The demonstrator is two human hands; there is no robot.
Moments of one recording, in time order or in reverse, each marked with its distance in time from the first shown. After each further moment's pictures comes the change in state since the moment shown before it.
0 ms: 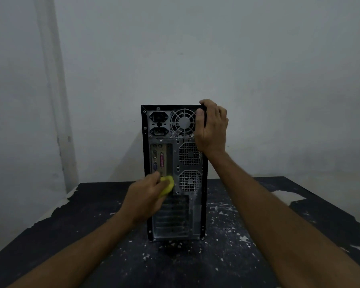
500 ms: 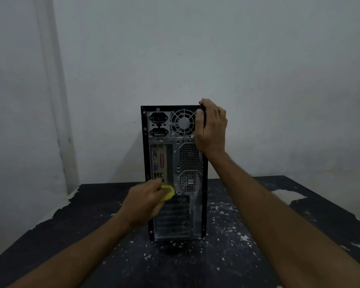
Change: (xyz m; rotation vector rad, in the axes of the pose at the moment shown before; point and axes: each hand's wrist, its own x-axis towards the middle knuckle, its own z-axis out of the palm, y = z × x) left_hand -0.012 -0.009 0.003 -0.008 -0.071 0.097; right_hand 0.000 0.001 0.001 0.020 0.003 0.016
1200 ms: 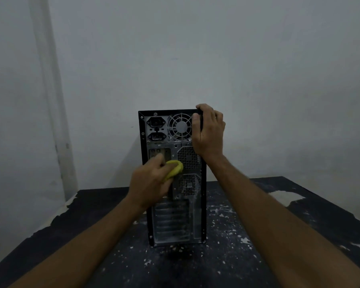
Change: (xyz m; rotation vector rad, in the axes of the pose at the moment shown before) left_hand 0.066 0.003 -0.026 0.014 0.199 -0.120; right_hand 0.001 0.000 0.001 -0.047 -0.003 -0.003
